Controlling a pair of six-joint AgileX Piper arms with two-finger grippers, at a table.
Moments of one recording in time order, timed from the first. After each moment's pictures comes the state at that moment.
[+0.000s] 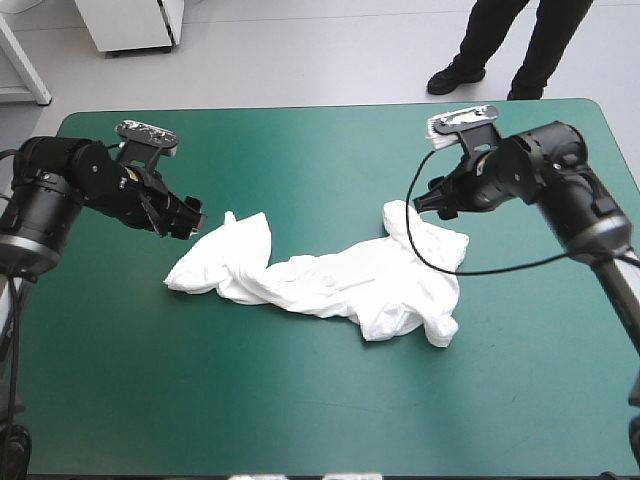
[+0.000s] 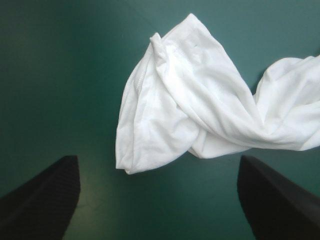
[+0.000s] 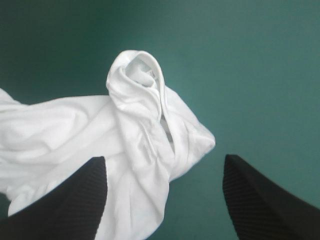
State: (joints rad) left arm -0.16 1.45 -1.54 -0.05 1.24 0.21; right arm 0.34 1.50 -1.59 -0.03 1.11 0.00
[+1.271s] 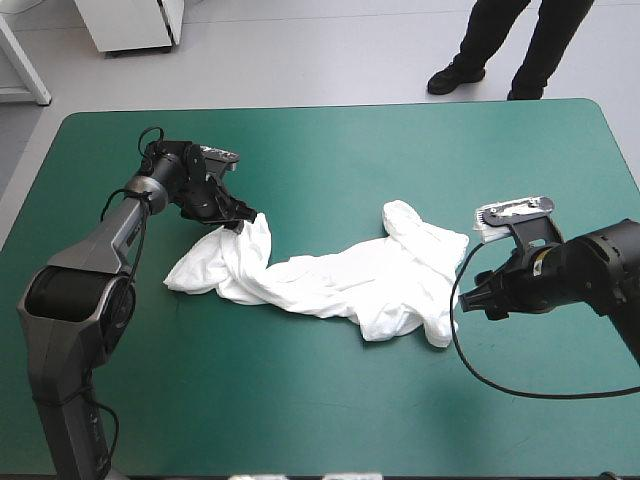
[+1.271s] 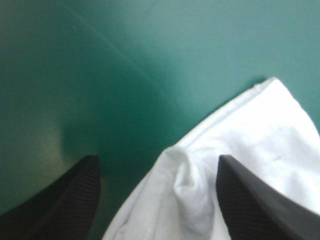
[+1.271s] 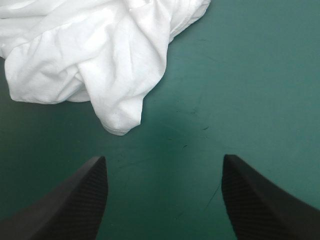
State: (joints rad) left arm -0.16 2.06 -1.72 -0.08 1.02 0.19; right arm 0.34 1.11 -1.19 -0.02 1.25 0.05
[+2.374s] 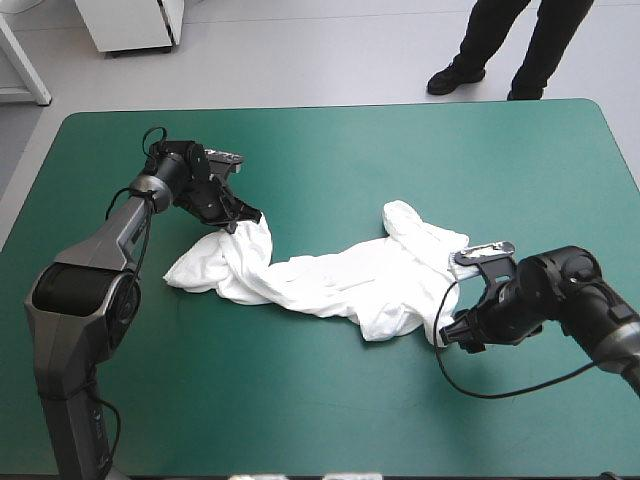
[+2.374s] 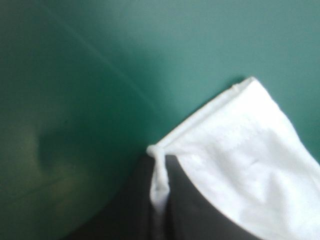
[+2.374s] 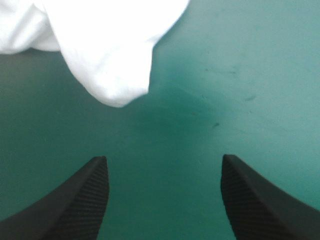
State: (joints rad) left arm -0.16 2.10 -1.74 -0.12 1.06 0.19; right arm 0.34 1.22 -0.92 0.05 1.08 0.00
